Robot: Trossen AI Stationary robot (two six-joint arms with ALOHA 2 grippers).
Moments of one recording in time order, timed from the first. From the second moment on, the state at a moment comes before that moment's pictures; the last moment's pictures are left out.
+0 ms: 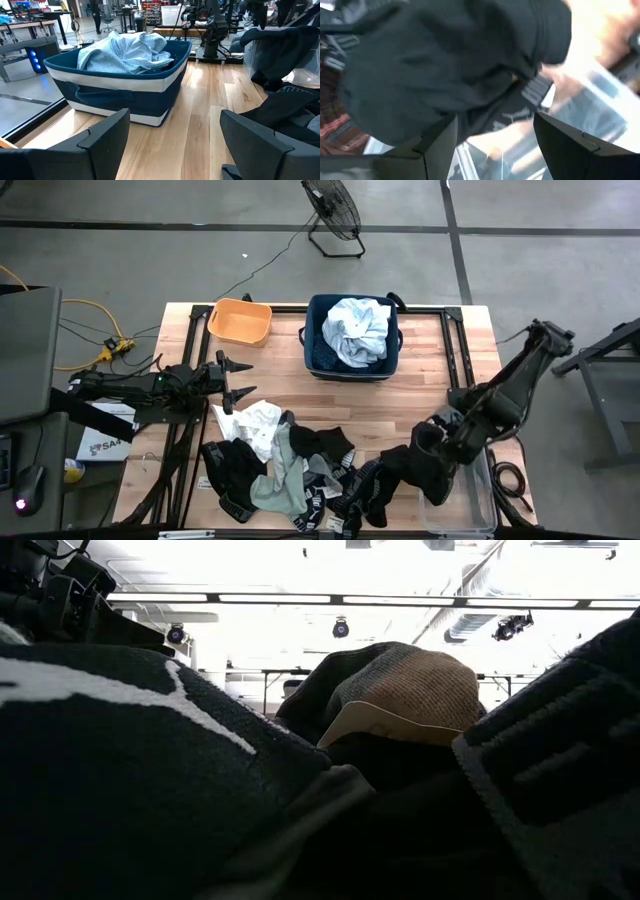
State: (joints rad) left arm -0.04 0.09 0.05 -0.01 -0.30 0.00; right arm 0.79 1.12 1.04 -1.19 -0.07 1.78
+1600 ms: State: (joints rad) left arm -0.04 0.09 0.05 -0.01 -0.30 -0.01; right arm 0.54 1.19 1.04 -1.26 -0.08 0.90
